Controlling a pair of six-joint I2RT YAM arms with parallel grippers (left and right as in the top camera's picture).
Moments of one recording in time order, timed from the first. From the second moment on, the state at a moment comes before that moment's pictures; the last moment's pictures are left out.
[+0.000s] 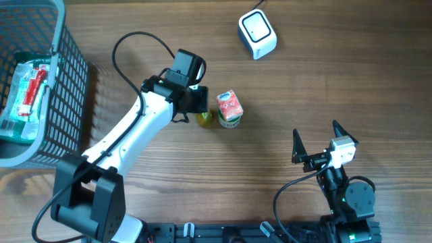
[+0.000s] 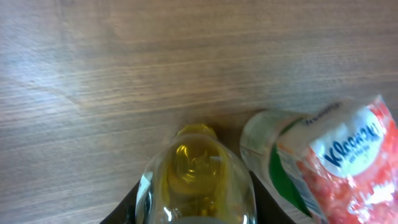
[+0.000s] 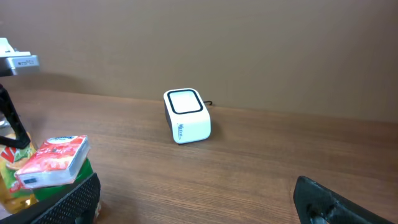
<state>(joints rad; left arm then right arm) -0.43 1.68 1.22 -0.70 0.05 -0.35 0.16 0.01 0.01 0.00 -0.06 -0.01</state>
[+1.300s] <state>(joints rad) -0.69 1.68 1.21 -0.57 0.06 -0.36 0.16 0.01 0.01 0.00 -0.06 -0.01</state>
